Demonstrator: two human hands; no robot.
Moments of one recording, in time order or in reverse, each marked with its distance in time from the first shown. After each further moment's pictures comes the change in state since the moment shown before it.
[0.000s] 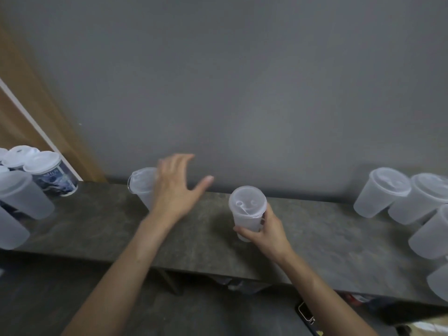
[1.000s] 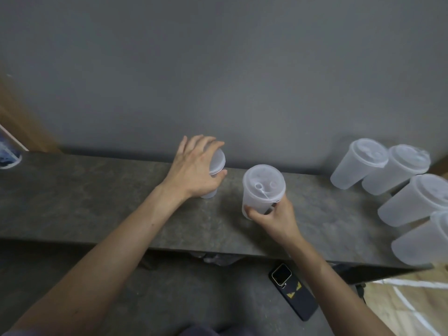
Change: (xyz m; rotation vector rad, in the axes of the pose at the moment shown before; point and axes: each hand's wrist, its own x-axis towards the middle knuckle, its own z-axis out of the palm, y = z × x) left_hand 0.002 0.049 0.079 0.012 -0.311 0.237; right_hand -0.021 0.041 -0.052 -0.053 0.167 0.022
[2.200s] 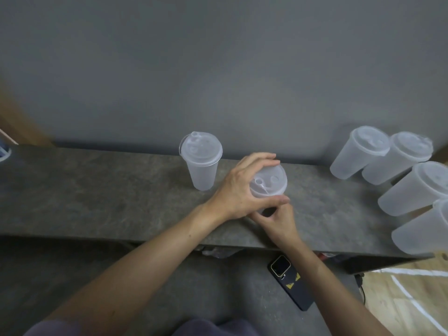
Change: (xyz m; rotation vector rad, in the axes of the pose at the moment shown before) left_hand -0.022 0.085 0.051 -0.709 0.011 0.191; right_hand -0.014 0.026 -0.001 0.063 -0.004 -0.089
